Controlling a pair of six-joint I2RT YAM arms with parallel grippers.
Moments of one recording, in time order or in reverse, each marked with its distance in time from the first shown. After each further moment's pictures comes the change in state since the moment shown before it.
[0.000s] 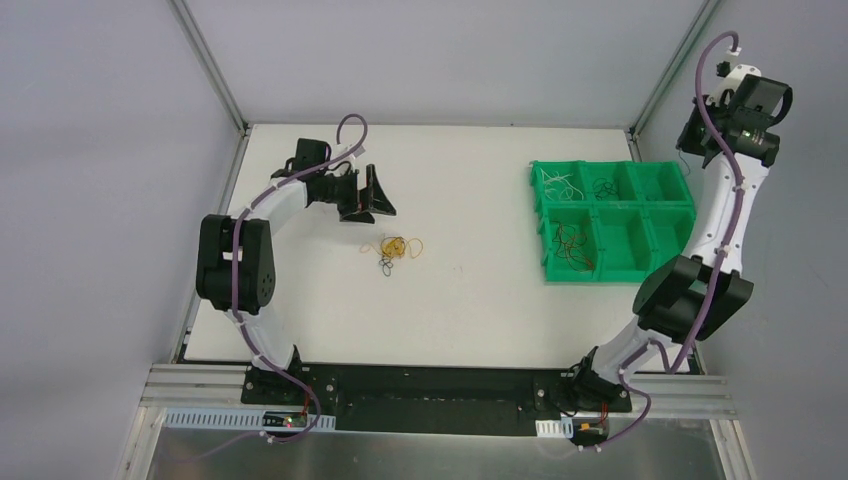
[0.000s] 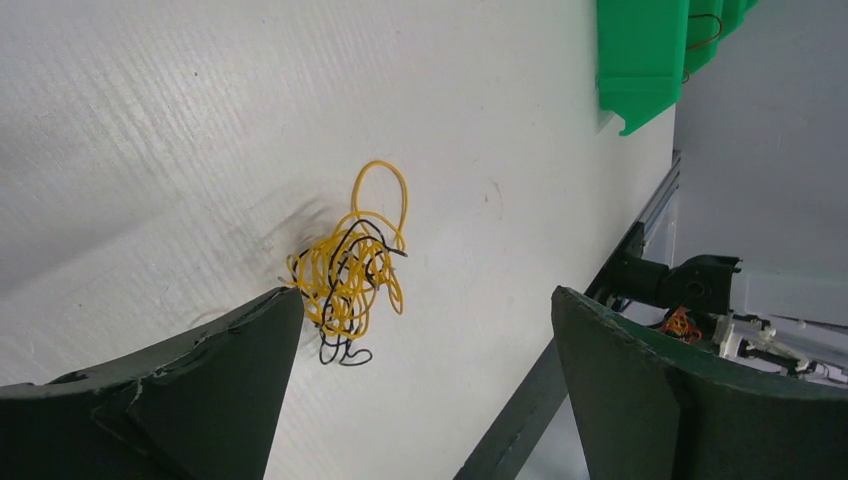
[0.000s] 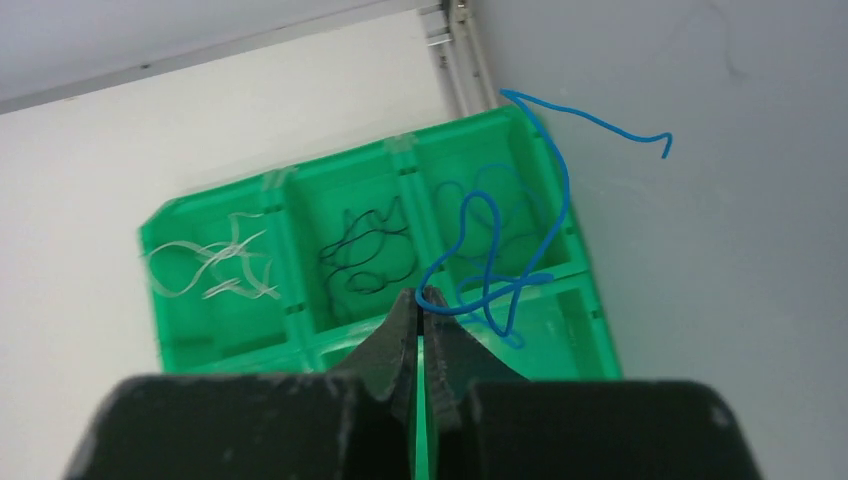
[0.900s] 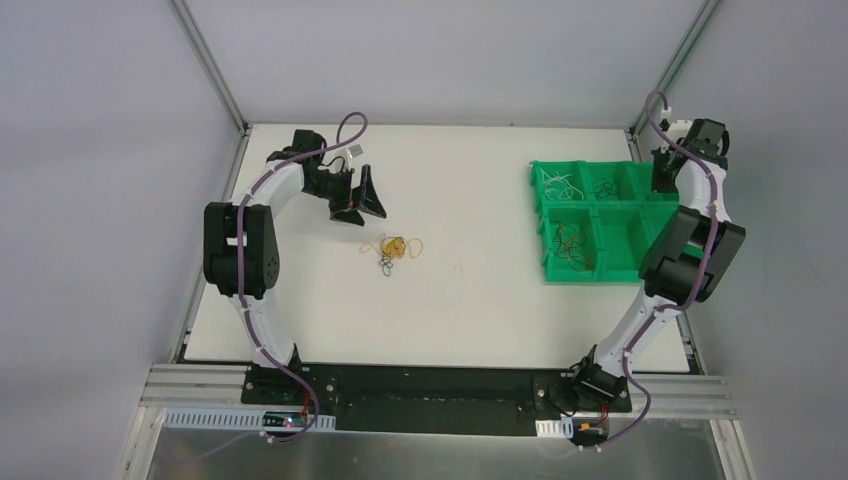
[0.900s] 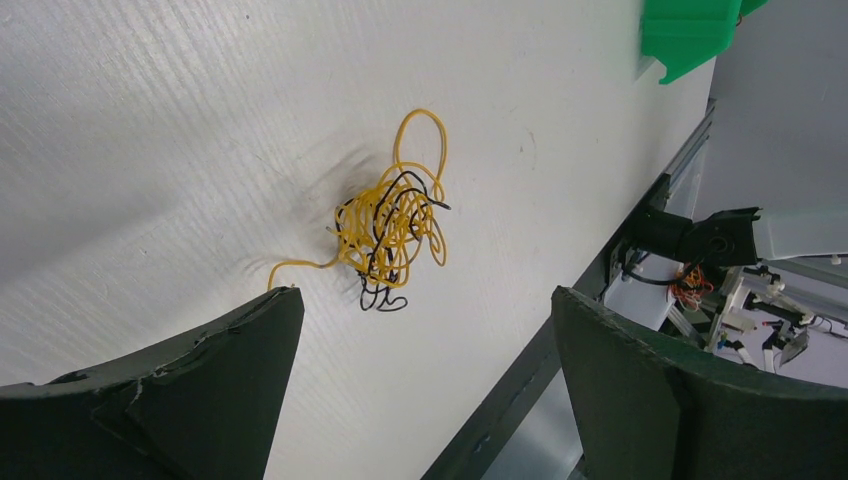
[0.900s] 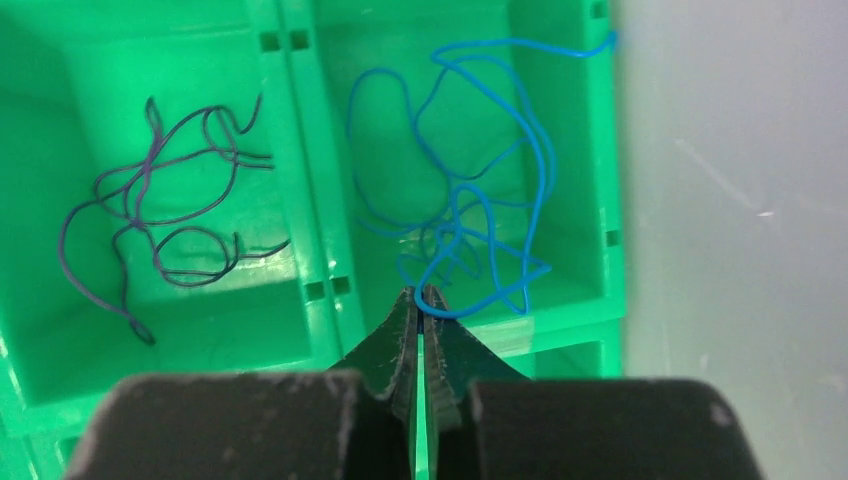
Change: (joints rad) left arm 0.047 0.121 0.216 -0.357 -0.002 0.230; right arm -0.019 0.308 -0.202 0.222 0.123 -0.282
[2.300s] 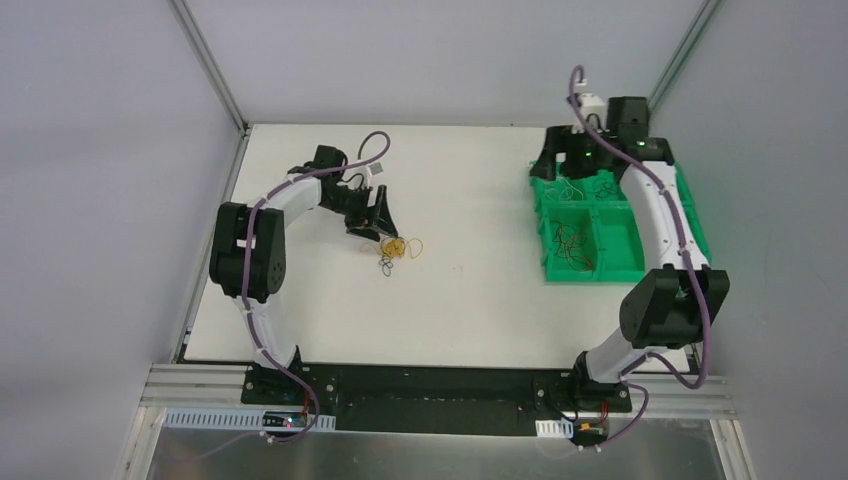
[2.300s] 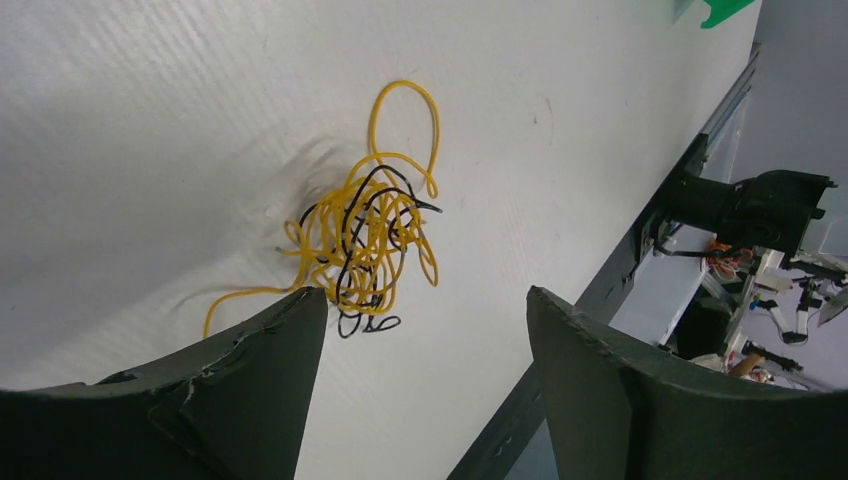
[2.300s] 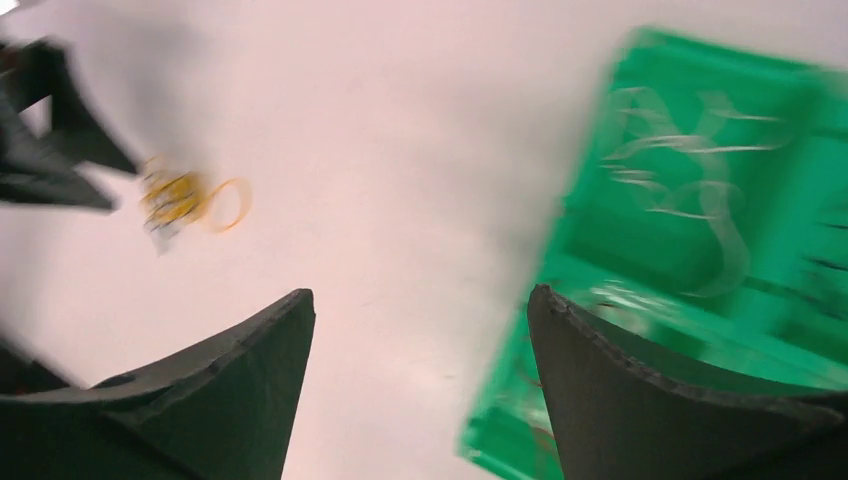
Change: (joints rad) left arm -0.078 -0.014 -0.119 0.093 -0.022 0.011; right arm 0.370 -0.366 -0.058 -0.223 -0.383 0.267
